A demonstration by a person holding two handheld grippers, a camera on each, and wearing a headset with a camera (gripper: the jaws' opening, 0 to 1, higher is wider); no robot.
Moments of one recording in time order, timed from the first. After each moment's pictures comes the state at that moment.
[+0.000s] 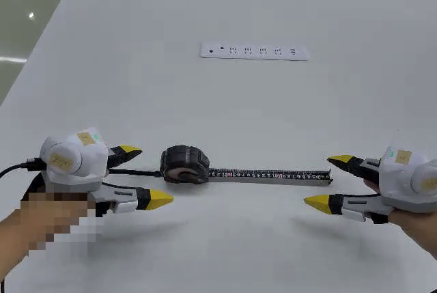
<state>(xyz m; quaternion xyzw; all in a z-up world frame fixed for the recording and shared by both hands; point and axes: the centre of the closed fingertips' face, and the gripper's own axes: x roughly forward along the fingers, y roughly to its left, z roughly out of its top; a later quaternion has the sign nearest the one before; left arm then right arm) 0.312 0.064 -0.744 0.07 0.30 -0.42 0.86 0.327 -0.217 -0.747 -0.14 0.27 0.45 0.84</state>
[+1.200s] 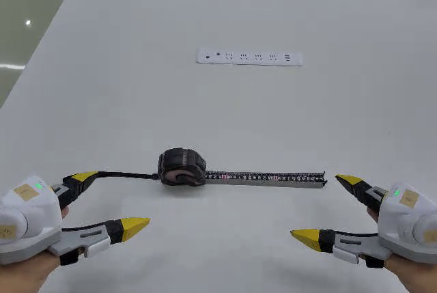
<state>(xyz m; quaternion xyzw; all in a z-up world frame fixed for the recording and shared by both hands) 0.265 0.103 -0.723 0.02 0.25 -0.31 0.92 0.280 -0.211 -0.734 -0.11 0.25 0.40 0.87</state>
